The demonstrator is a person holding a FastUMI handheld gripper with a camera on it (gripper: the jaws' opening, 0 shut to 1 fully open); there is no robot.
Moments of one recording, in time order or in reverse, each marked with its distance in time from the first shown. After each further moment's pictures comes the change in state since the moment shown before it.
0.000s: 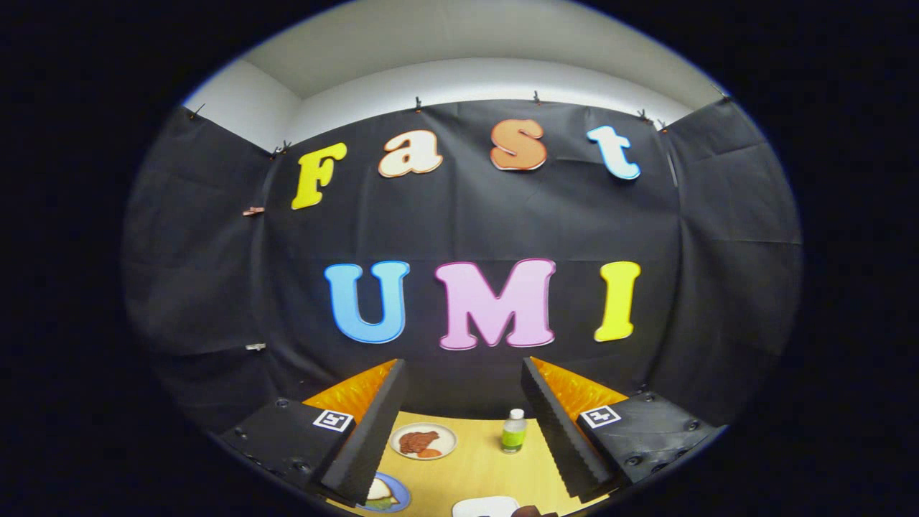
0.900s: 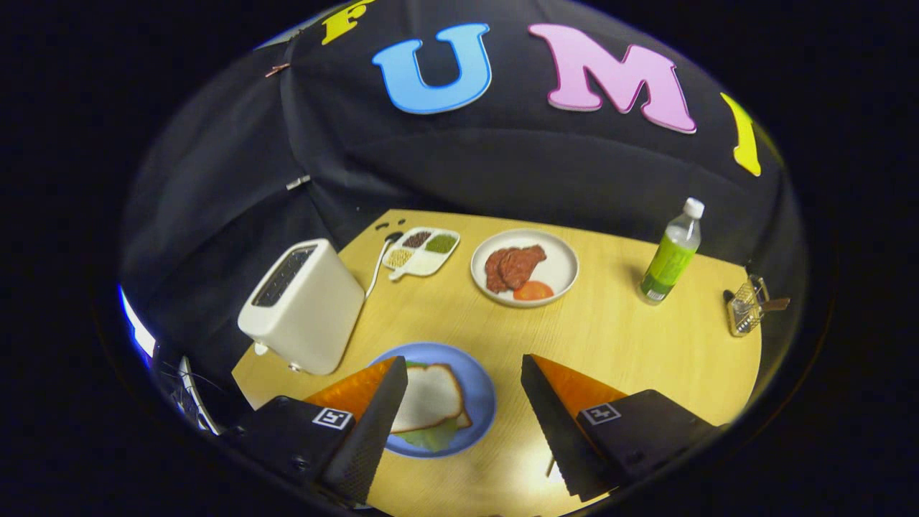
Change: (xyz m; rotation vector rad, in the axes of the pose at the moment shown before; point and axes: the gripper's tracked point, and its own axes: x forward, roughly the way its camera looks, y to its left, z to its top) arm 0.037 0.158 -0.330 0.020 0.744 0.359
